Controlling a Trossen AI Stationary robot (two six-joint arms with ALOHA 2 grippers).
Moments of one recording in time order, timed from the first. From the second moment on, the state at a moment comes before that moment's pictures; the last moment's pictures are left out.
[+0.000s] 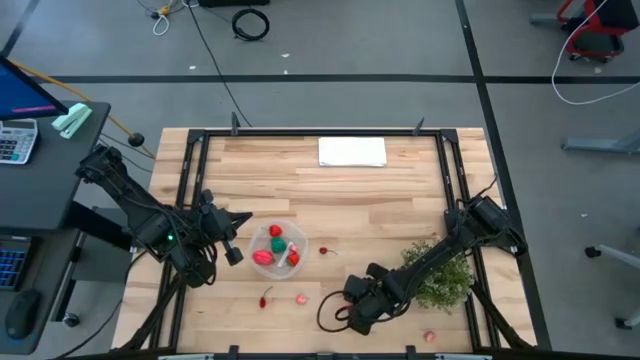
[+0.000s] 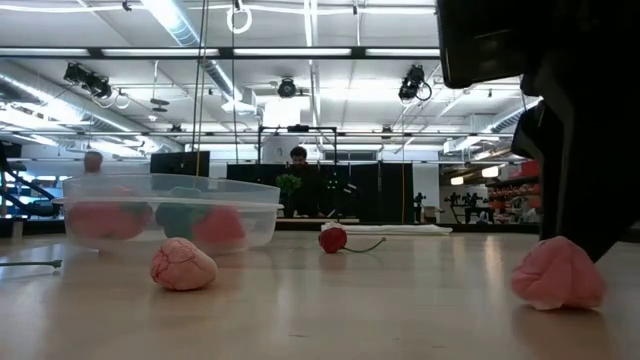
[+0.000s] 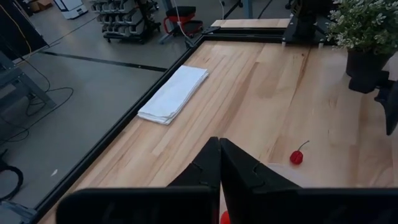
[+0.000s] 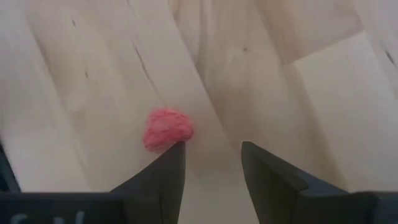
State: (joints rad) left arm -0.75 1.15 1.12 -1.03 -1.13 -0.85; right arm 0.62 1.99 1.30 -0.57 0.17 1.05
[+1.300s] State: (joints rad) left arm -0.75 1.15 1.12 -1.02 -1.13 -0.85; right arm 0.63 1.99 1.30 -0.36 0.25 1.05
